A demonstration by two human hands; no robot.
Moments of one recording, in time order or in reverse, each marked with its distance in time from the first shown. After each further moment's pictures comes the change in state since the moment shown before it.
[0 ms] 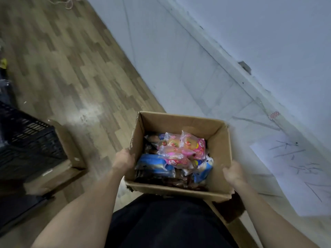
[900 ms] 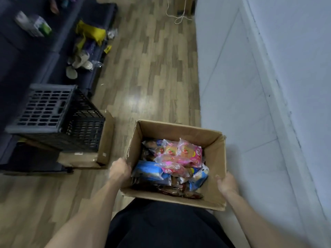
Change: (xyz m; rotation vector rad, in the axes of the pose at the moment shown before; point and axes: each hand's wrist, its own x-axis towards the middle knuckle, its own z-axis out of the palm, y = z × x) left_hand 0.137 -0.007 -0.130 -0.402 0.263 -0.577; right_hand 0.177 -0.370 0.076 -0.333 -0.306 -0.423
